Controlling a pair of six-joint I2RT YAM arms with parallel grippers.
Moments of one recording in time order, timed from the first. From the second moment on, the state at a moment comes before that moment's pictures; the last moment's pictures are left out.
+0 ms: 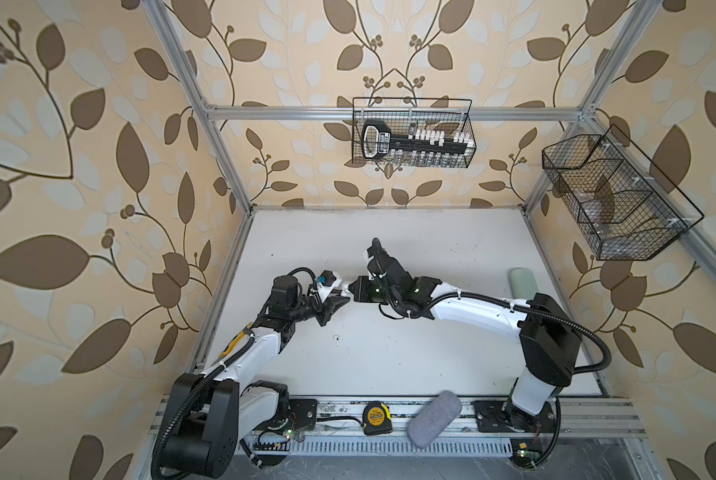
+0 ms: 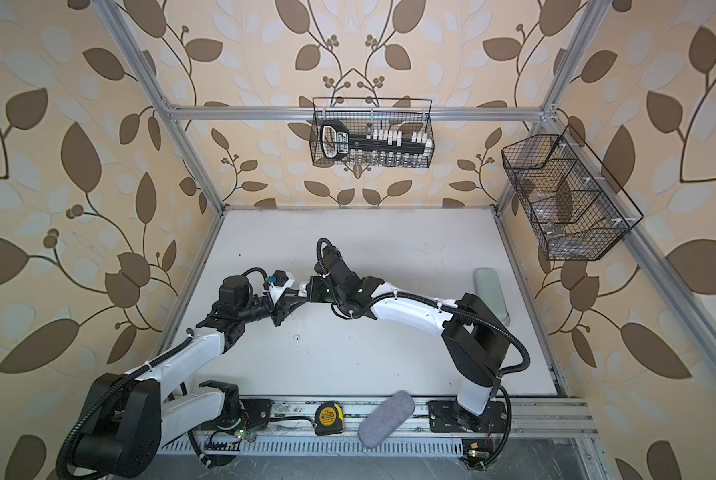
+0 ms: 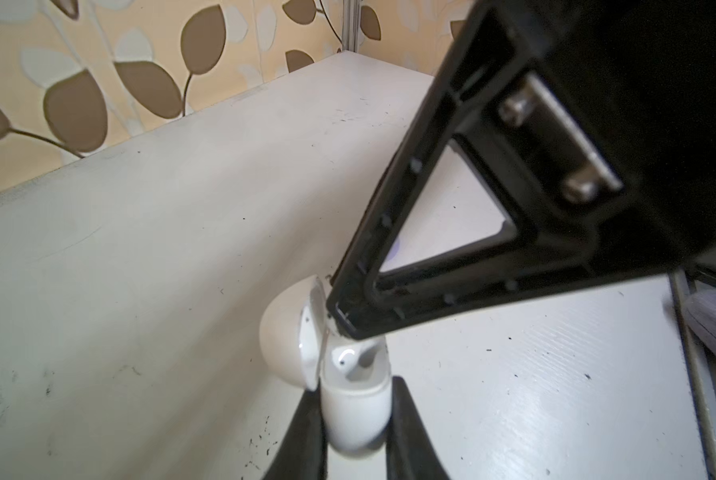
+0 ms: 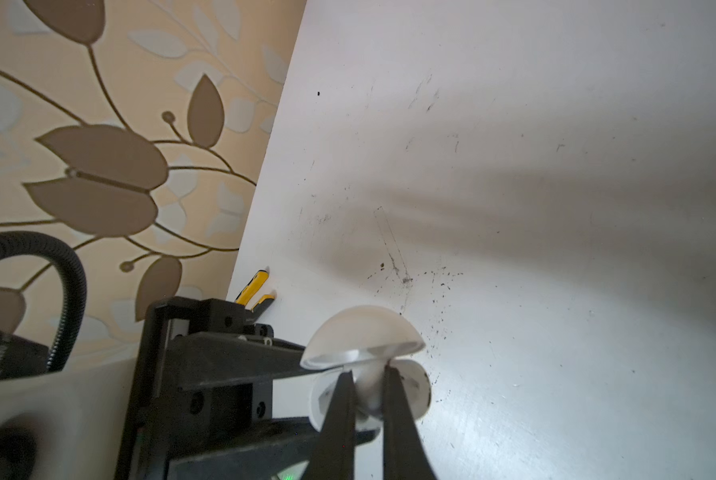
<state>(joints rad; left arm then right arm) -0.13 1.11 0.40 0.20 0.80 0.34 0.92 1.76 1.27 -0.14 -0.01 0.85</state>
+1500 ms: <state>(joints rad) -0.13 1.11 0.39 0.21 0.79 0.34 0.92 1.77 1.27 -0.16 0.01 0.87</state>
